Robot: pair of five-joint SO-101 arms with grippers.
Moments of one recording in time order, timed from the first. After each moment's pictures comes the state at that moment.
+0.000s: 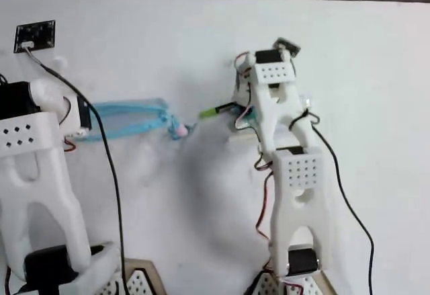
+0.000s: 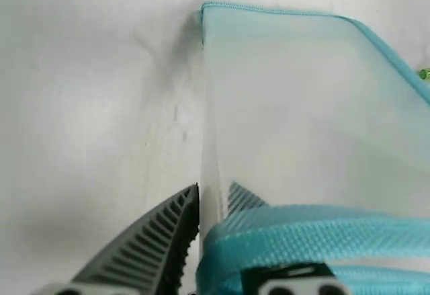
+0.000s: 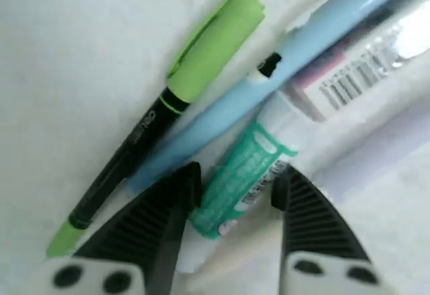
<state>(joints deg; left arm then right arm) -18.9 -17.9 0.2 102.5 0.8 -10.0 50.2 -40.3 87.5 -37.4</state>
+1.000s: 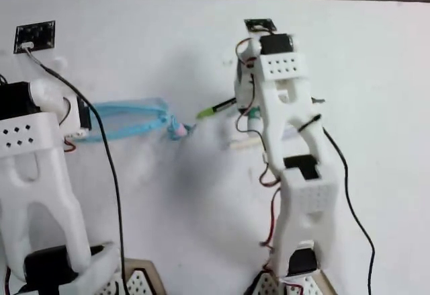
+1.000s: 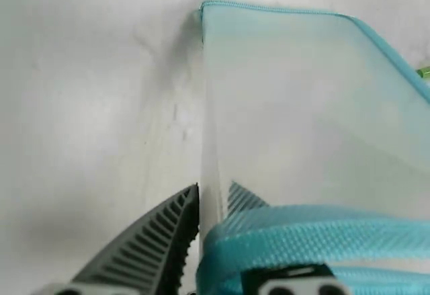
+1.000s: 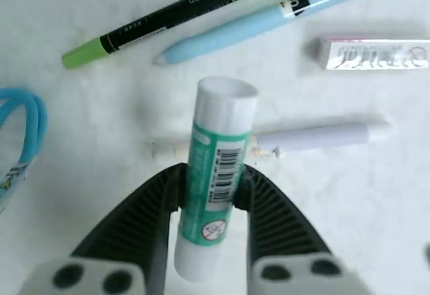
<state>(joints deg) -18.9 -17.9 0.5 102.5 0.8 -12.3 28.1 -33.5 100.1 -2.2</state>
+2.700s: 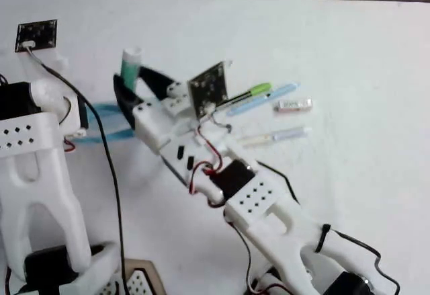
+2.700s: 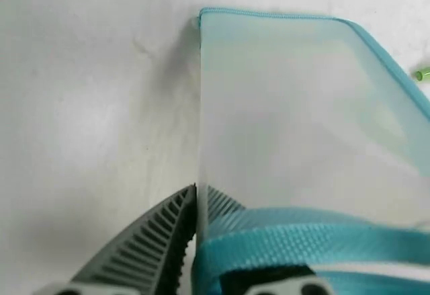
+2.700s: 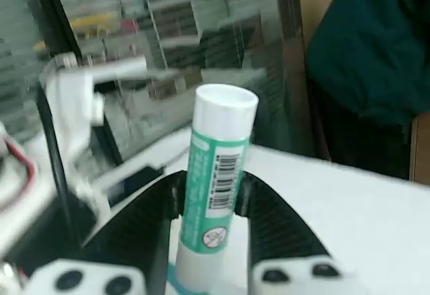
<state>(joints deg) -18.9 -18.2 0.6 101.8 -0.3 -46.0 -32.6 41.6 -3.6 -11.9</state>
